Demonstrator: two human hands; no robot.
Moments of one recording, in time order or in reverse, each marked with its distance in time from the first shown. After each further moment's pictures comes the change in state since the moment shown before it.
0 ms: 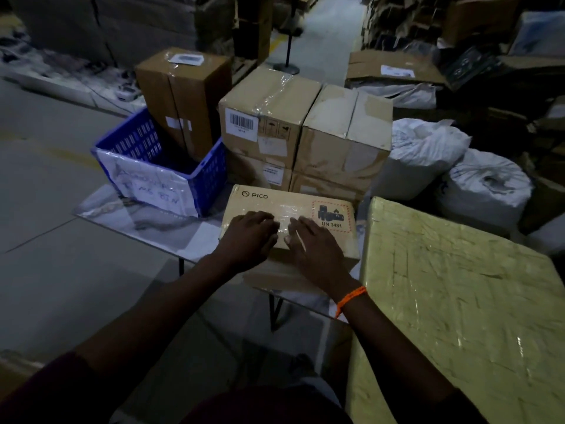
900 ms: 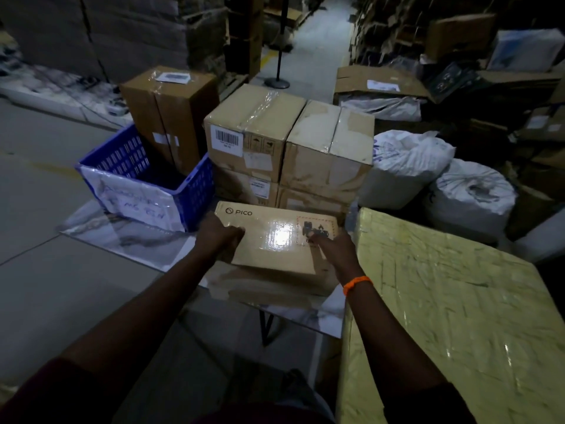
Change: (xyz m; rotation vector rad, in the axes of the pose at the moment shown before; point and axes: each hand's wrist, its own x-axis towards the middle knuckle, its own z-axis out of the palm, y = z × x) left_hand 0.028 -0.012 -0.019 -0.879 0.126 -0.840; right_hand 0.026 0.064 -0.032 0.798 0.074 0.805
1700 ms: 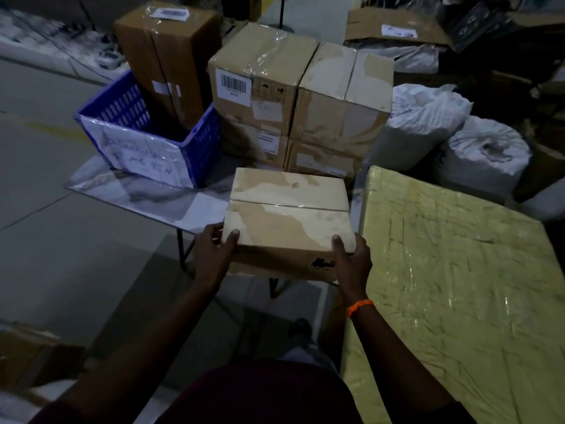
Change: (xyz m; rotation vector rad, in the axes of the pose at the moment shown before) left_hand -0.096 -0.113 -0.002 -0.083 0.140 0.033; right_hand -0.093 0.100 0.013 -0.026 0.341 -0.046
